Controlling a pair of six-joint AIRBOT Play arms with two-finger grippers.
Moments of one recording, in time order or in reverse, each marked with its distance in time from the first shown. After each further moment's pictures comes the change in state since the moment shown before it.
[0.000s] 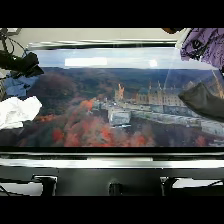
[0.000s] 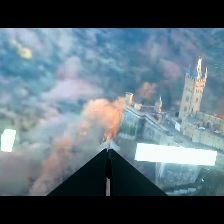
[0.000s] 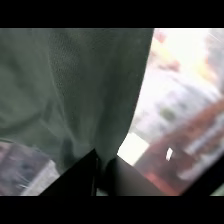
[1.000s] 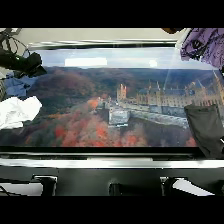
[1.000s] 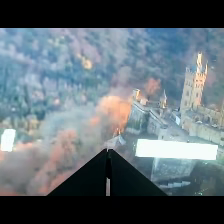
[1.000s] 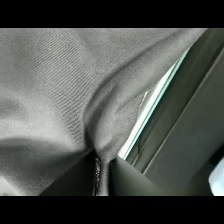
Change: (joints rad) left arm -0.032 0.000 0.000 0.000 0.000 0.000; right arm -0.032 0.304 -0.710 -0.392 0.053 0.124
